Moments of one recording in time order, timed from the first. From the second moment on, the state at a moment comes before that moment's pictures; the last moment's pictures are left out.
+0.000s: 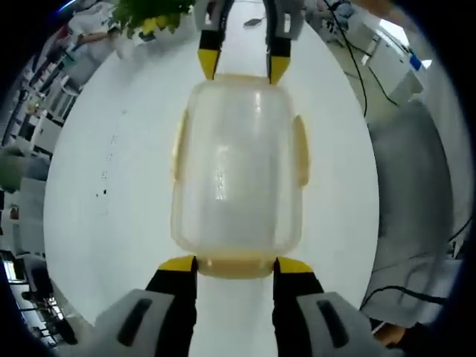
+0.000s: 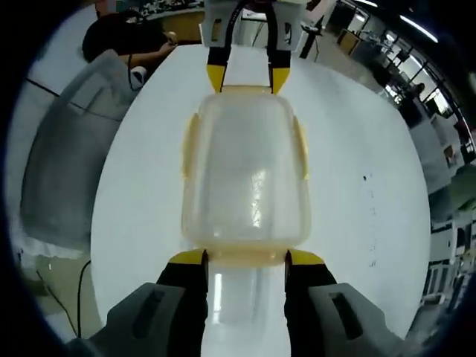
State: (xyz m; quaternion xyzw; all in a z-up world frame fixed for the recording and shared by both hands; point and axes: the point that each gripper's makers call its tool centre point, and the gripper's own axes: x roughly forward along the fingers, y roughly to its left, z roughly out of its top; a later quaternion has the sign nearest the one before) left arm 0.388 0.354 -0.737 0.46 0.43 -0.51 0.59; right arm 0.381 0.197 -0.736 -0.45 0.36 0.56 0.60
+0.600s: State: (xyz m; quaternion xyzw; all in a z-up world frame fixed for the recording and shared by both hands) left arm 0.387 0.256 -0.736 0.46 0.39 -0.53 0.60; right arm 0.378 0.100 -0.728 -0.46 0.38 0.53 0.60
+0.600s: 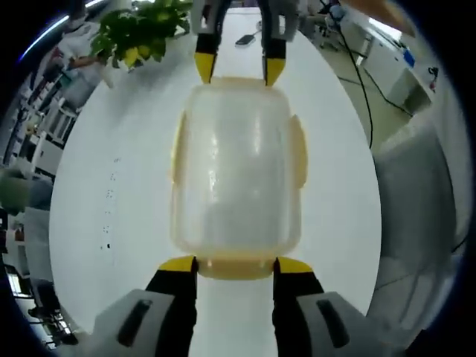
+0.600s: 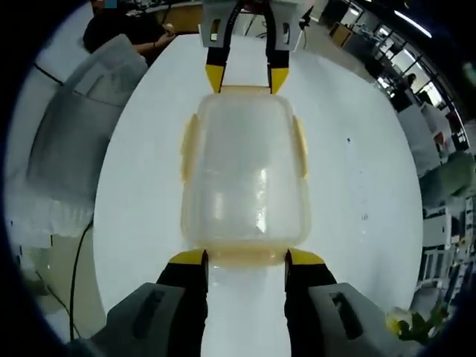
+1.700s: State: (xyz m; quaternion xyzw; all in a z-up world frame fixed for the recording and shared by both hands) left arm 0.378 0.201 -0.777 0.45 0.42 -0.55 0.56; right arm 0.364 0.045 -0.787 -0.44 0.44 0.53 0.58
